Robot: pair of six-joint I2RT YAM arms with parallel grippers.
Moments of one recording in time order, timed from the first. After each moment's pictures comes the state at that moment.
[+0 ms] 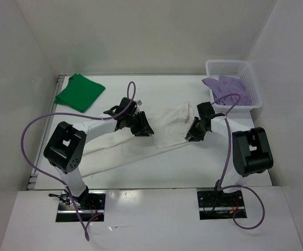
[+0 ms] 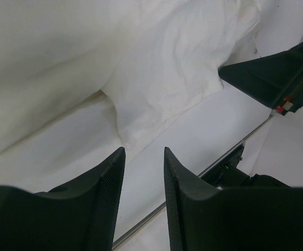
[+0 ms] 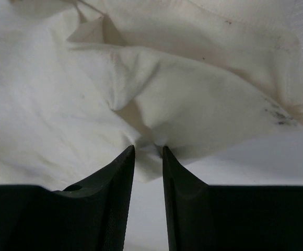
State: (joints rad) left arm -0.50 1.75 1.11 -0.23 0.44 -0.82; right arm 0.19 1.62 0.88 -0.44 -0.15 0.72
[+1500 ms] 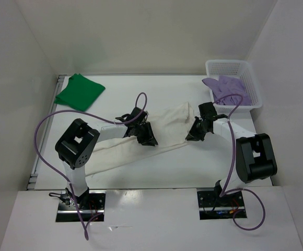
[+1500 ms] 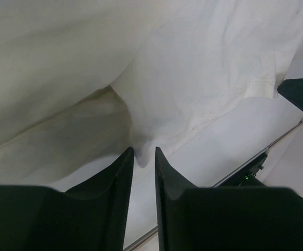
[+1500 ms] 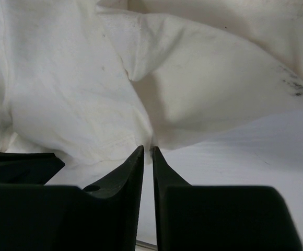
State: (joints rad) left arm -0.62 1.87 1.09 -0.19 0.36 -0.90; right arm 0.19 1.53 0.86 -0.46 -0.20 0.72
